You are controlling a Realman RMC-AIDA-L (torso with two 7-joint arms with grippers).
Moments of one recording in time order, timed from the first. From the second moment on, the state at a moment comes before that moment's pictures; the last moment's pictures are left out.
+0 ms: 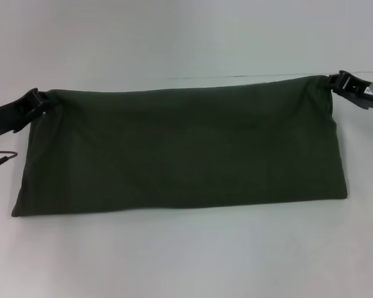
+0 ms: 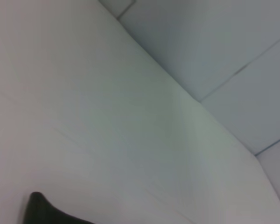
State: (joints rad) left arm -0.70 -2.10 0.21 0.58 2.20 1.01 -2.15; right arm 0.69 2.08 -0.47 -0.61 -2.08 -0.90 2.16
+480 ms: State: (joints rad) left arm -0.72 -2.14 0.21 0.55 2.15 0.89 -2.07; right arm 0.70 2.09 -0.49 -0.52 -1.97 -0.83 2.03
